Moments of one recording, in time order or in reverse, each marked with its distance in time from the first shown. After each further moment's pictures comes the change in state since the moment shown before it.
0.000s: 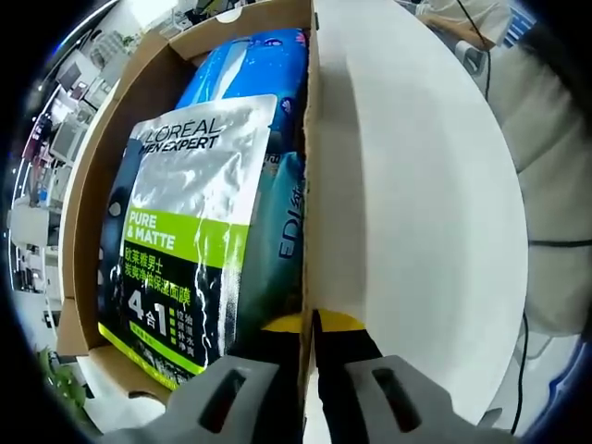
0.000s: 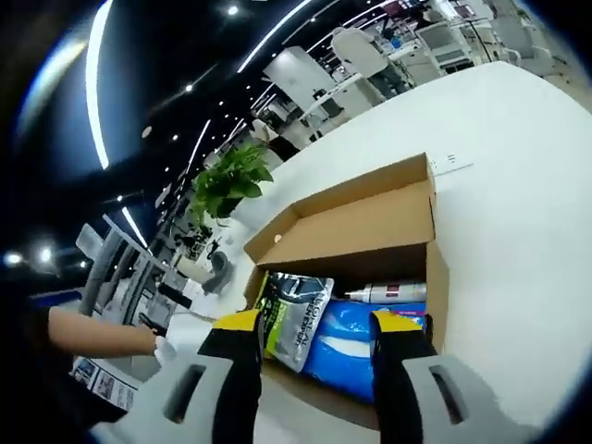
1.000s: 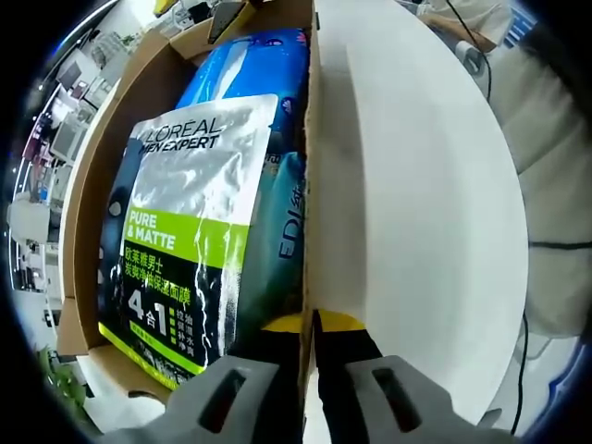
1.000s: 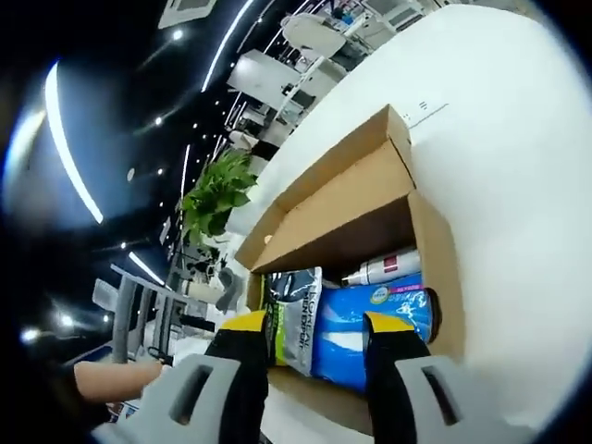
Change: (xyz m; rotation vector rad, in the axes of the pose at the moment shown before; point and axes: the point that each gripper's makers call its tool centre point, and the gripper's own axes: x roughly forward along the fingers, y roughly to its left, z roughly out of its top) left arm 0.000 0.000 0.001 -0.001 0.000 0.003; right arm 0.020 -0.012 -0.011 0.267 0.023 0.047
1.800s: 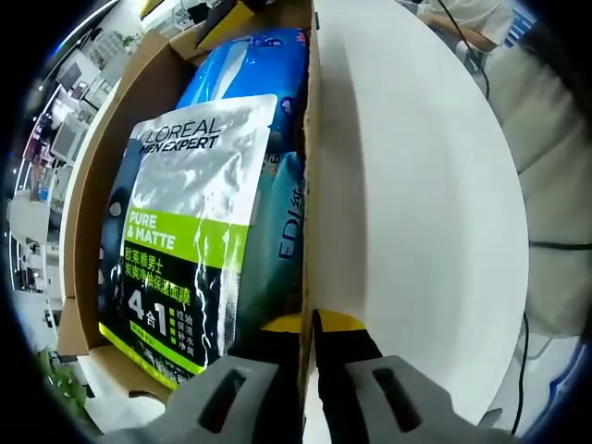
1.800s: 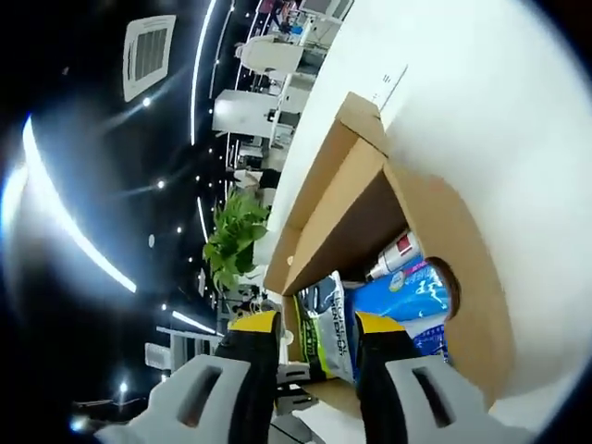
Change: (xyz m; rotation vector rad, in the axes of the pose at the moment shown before) left arm 0.000 0.000 -0.001 0.002 0.001 0.003; right arm 0.008 0.013 -0.004 0.273 -0.056 0.133
